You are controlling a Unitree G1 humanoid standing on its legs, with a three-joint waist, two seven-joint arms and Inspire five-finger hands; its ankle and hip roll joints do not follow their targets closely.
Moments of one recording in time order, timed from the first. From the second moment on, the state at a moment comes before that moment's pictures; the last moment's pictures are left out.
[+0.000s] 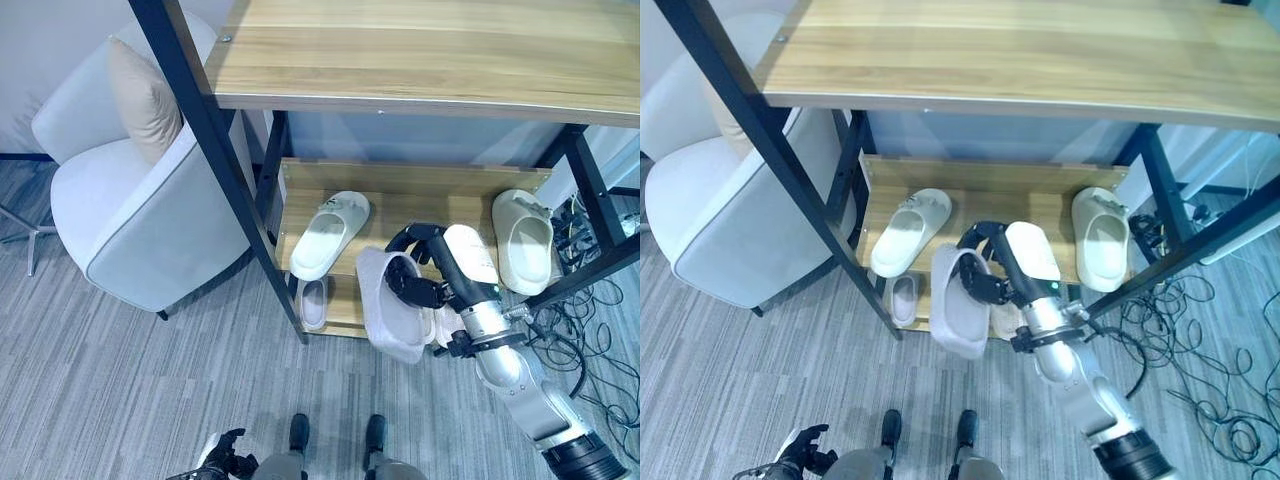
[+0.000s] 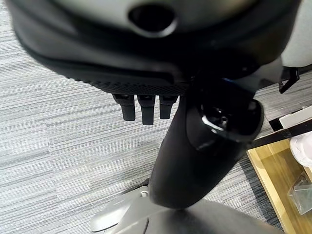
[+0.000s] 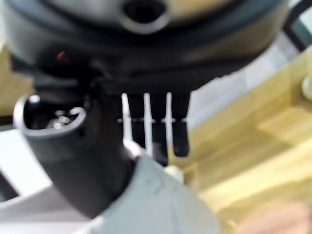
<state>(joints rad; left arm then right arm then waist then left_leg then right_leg) 0.03 0.23 -0.29 1.07 0.04 -0.04 0.18 -0.11 -0.65 0.29 -0.14 -0.38 -0.13 -0.26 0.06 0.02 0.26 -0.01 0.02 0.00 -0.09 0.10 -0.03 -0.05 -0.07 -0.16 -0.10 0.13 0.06</state>
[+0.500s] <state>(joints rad) 0.05 0.24 -0.26 1.08 0.06 -0.04 0.18 -0.06 -0.64 0.42 -0.13 -0.26 -0.14 -0.10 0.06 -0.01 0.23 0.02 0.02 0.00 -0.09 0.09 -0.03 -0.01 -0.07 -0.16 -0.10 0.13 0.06</state>
